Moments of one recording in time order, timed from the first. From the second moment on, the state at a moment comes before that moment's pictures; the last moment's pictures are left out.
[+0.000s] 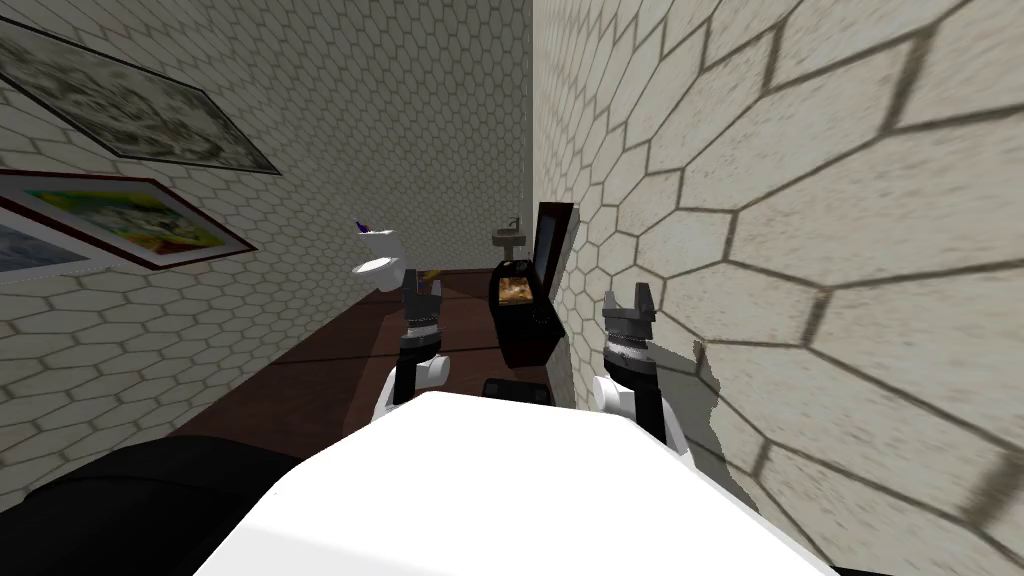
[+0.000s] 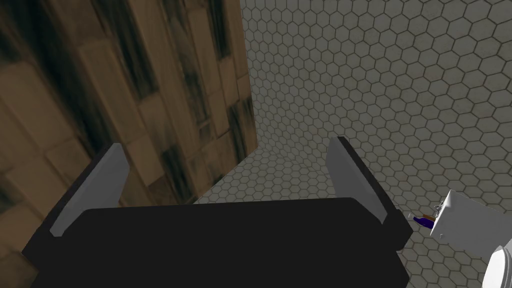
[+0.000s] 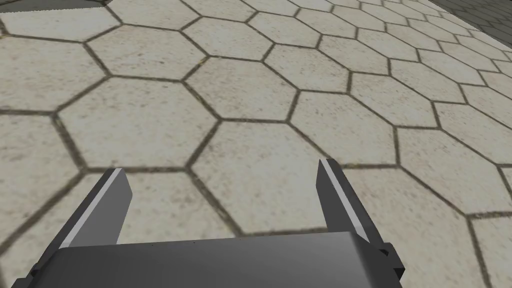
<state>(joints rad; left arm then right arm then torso) 0.48 -0.04 0.05 -2.28 -0.07 -0.49 0.00 0.51 -0.01 -0.01 -2.27 0.08 -0.48 -0.10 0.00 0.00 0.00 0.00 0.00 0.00</state>
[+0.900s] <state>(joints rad) 0.48 -0.04 0.05 -2.28 -0.07 -0.49 0.00 0.52 -0.27 -0.04 -2.11 0.16 -0.47 -0.10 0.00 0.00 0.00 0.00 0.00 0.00</state>
